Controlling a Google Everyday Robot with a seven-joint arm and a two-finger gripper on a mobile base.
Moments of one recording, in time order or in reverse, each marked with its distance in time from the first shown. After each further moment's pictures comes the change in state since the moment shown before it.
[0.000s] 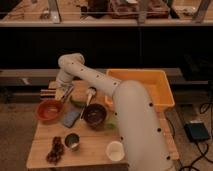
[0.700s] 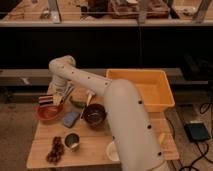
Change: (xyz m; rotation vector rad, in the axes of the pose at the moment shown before) arm 0.005 0.019 0.027 -0.056 0.125 -0.029
